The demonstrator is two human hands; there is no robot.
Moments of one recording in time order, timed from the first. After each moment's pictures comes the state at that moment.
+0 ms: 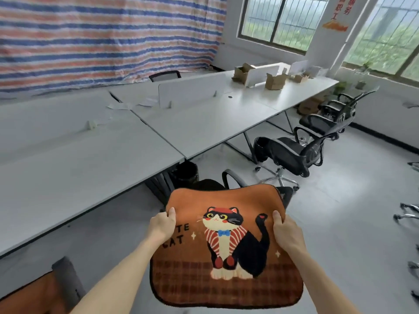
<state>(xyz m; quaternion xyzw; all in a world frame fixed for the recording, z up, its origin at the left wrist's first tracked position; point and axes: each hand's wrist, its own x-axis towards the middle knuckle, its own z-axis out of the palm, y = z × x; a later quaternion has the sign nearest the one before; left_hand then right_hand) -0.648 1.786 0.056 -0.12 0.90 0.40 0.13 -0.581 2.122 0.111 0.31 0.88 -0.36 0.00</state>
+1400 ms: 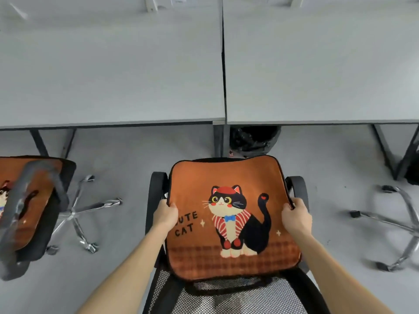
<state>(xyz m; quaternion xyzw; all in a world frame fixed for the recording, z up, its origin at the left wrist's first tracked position) -0.886 1.941 -0.213 -0.61 0.66 0.42 0.12 -1.090 2.224 -0.212 0.09 0.91 -0.29 0.26</state>
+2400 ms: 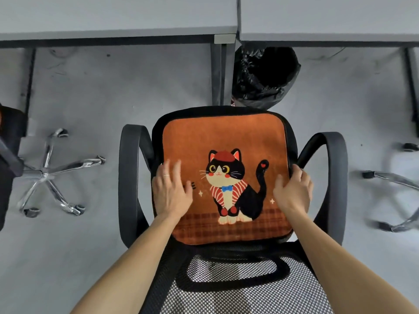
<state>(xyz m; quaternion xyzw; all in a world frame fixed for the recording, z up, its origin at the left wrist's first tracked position) -0.874 1.981 -0.360 -0.41 0.89 0.17 0.10 -1.070 2.218 -0.353 0.00 0.96 -0.16 0.24</state>
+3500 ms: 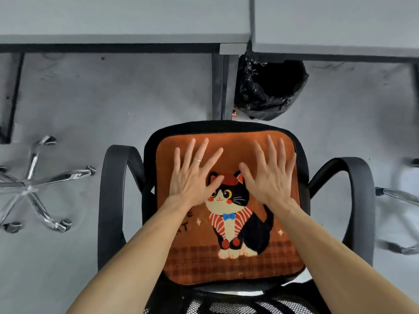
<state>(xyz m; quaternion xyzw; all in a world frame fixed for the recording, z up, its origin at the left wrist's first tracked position) -0.979 1.939 -0.393 -0.19 0.97 0.09 0.10 -1.118 2.111 -0.383 -0.30 0.94 -0.06 0.14</state>
